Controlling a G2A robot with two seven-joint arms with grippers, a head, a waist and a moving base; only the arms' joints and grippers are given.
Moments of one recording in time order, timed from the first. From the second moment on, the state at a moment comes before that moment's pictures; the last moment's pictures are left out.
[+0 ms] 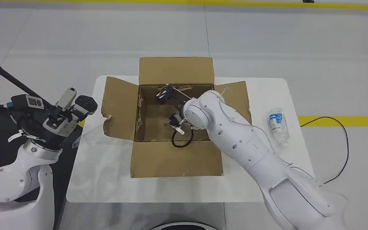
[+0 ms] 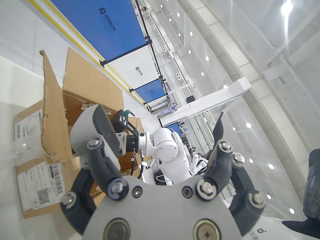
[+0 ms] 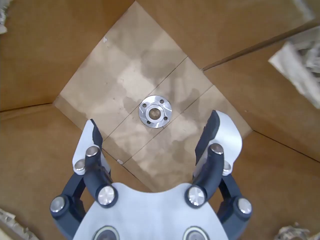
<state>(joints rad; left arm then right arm) 1.50 -1.23 -1.98 -2.01 -0.33 -0.12 -0.68 -0.36 -1.57 0.59 -0.98 -0.84 -0.11 1.05</state>
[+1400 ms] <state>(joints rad) 1.50 -1.23 -1.98 -2.01 -0.33 -0.12 -0.68 -0.26 -1.74 0.53 -0.54 -0.80 -0.19 0.90</state>
